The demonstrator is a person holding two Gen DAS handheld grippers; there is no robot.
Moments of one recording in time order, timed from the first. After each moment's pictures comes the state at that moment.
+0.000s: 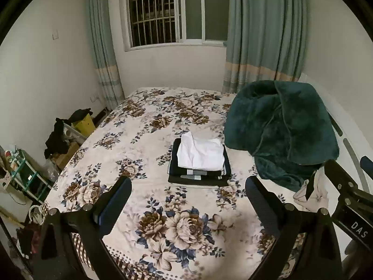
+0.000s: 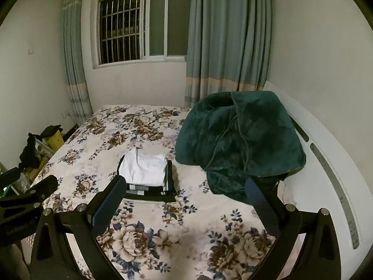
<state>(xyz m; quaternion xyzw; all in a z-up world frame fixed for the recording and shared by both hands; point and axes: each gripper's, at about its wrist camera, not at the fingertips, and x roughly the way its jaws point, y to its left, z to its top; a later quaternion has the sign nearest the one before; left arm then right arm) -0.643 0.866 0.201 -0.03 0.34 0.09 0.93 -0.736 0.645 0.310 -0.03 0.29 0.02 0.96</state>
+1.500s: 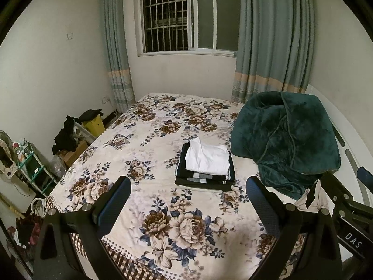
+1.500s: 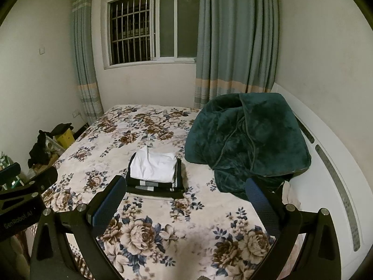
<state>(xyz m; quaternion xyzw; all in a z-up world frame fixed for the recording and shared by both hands) -0.667 0.873 0.220 -0.04 0.32 0.11 0.94 -0.751 0.650 0.323 -0.03 0.30 0.05 0.95</state>
